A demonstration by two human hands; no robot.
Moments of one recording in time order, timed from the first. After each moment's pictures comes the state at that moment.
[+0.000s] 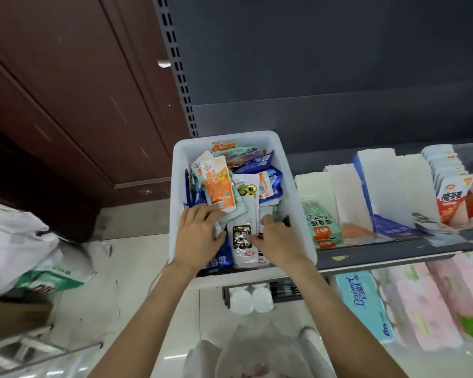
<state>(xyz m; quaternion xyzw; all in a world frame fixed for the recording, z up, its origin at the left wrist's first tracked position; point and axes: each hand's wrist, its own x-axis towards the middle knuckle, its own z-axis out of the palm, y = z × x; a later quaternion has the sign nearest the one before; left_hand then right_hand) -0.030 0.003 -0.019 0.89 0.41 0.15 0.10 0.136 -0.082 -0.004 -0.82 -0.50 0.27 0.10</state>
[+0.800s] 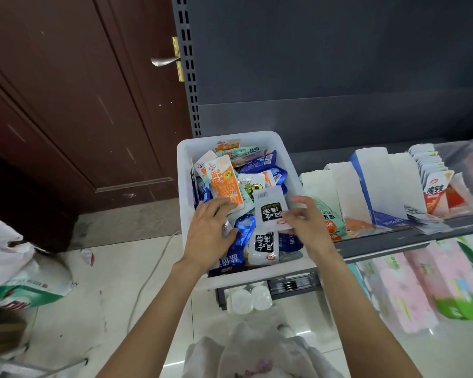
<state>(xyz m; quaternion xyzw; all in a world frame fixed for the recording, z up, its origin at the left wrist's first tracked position) -0.040 0.014 -0.019 0.89 0.34 0.22 0.21 0.140 -0.091 0.031 -0.75 -0.20 0.38 0.50</state>
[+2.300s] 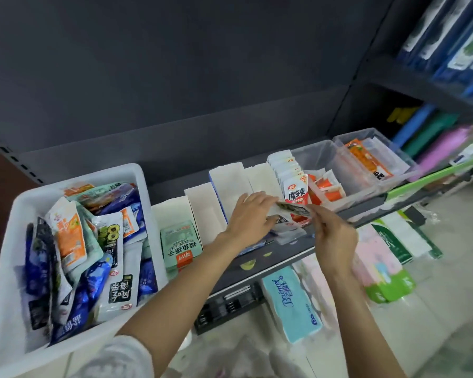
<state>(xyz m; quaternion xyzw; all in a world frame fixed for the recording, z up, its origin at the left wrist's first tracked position) 0.331 -0.128 0.021 0.96 0.16 0.07 0.21 0.410 -0.288 0.025 -0.86 -0.30 -0.16 0.37</state>
